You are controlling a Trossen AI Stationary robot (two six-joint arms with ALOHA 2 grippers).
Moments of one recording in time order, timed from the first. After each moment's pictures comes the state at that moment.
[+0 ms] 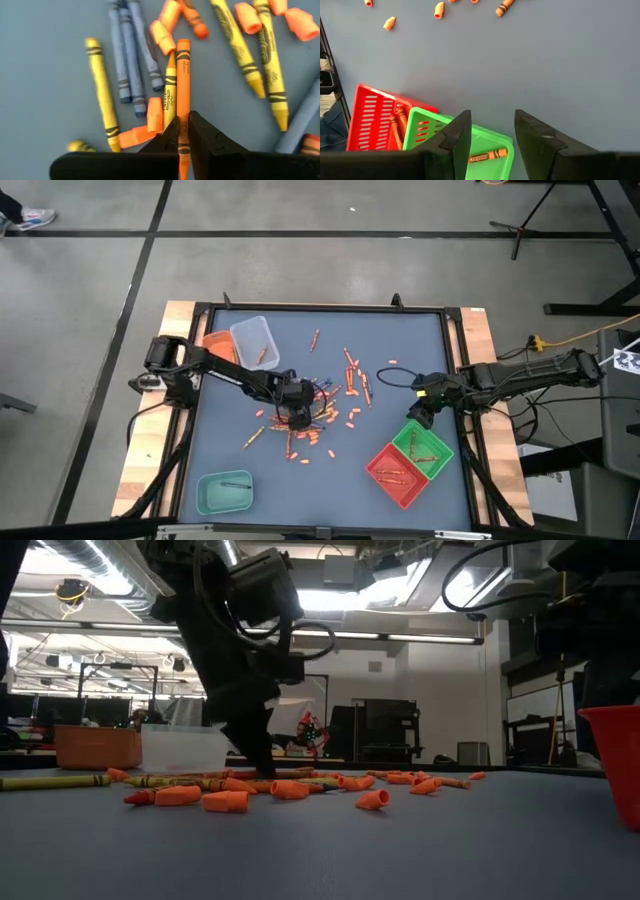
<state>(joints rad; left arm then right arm) -0.05 1.79 0.96 -0.29 -0.23 -0.30 0.13 0.72 0.46 -0.68 -0.13 0.80</state>
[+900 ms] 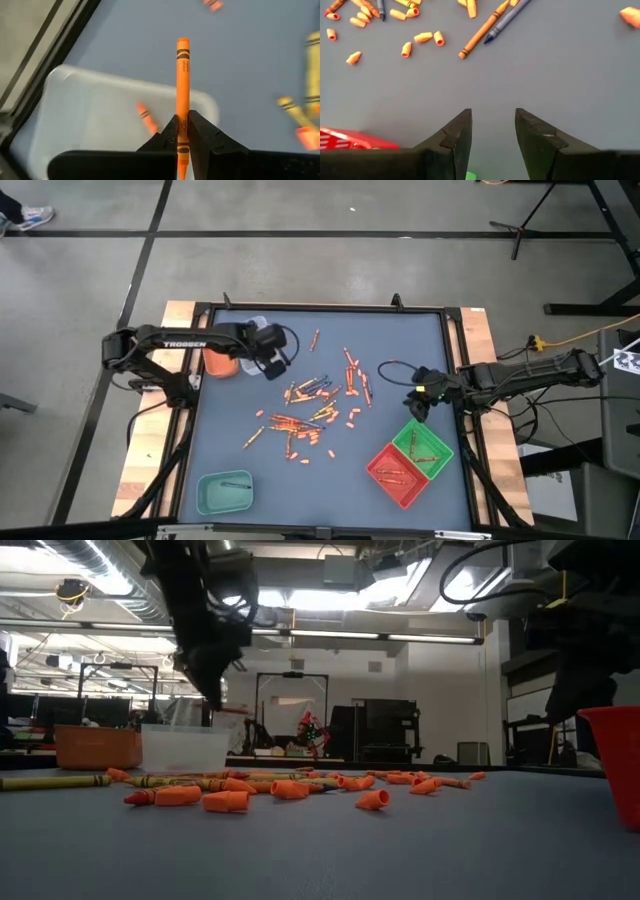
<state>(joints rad) 0.33 1.42 0.97 -0.74 -0.36 -0.23 0.13 0.72 0.46 -0.67 0.11 0.75</state>
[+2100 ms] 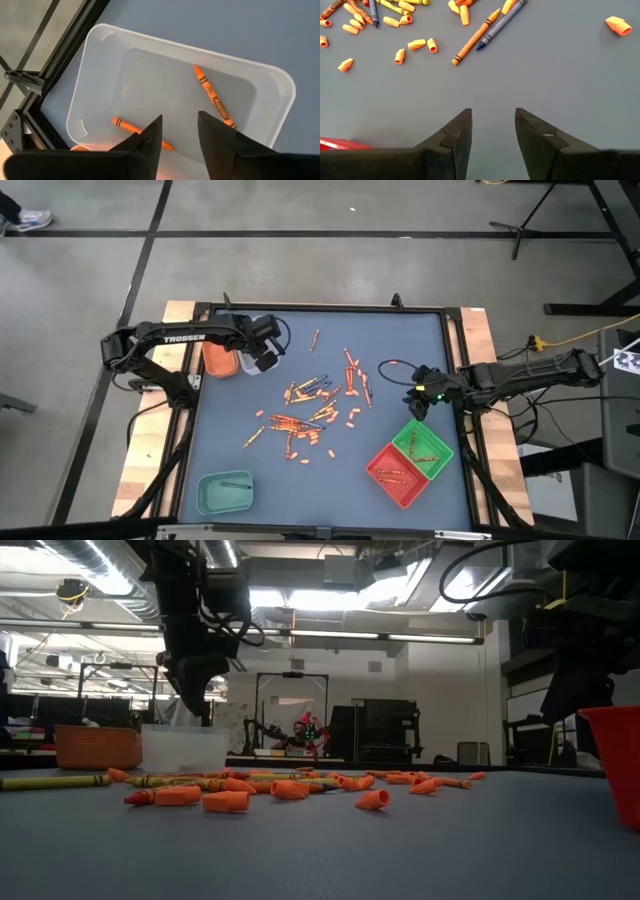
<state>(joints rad) 0.43 1.42 0.97 -0.84 -0.38 -0.23 0.13 0.72 0.46 -0.67 0.15 0.75</state>
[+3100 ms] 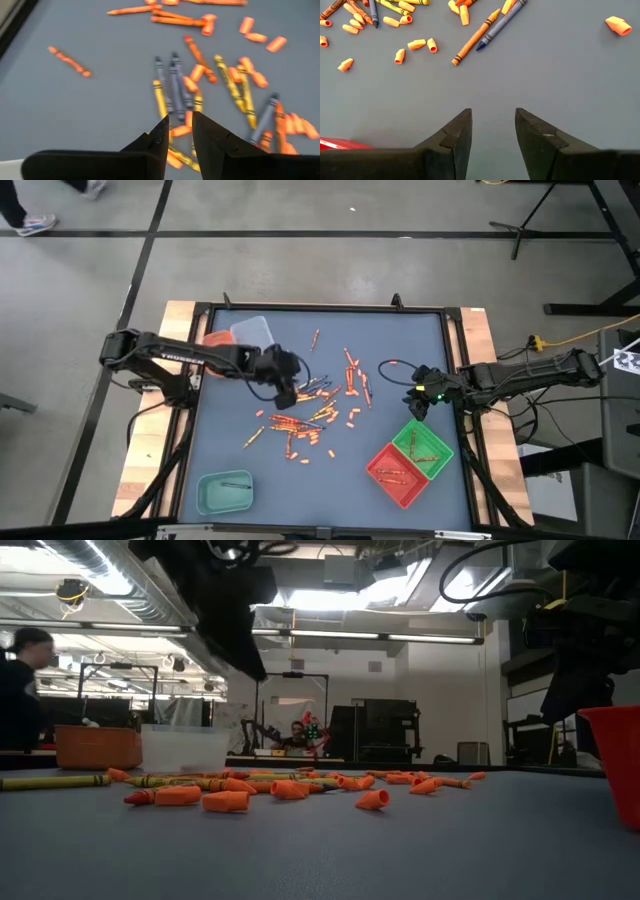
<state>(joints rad) 0.04 1.42 0.97 -0.47 -0.21 -0.23 0.13 0.72 0.46 -0.67 0.15 0.75</state>
